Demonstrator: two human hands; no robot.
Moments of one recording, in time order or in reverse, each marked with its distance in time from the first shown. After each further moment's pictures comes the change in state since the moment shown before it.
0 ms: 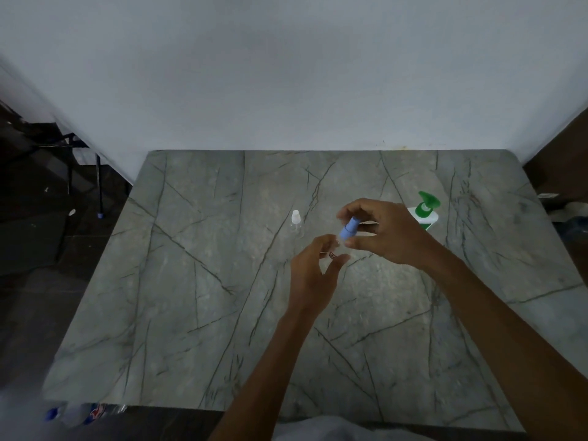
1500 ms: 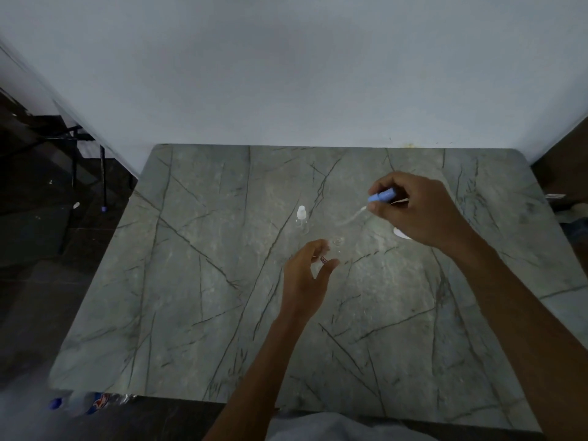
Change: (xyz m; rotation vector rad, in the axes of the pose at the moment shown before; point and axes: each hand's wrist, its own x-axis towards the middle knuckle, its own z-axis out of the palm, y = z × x) left_hand -0.014 -0.024 -0.014 -0.018 0.006 -0.058; right_hand 0.000 -0.018 -0.029 -0.116 0.226 0.028
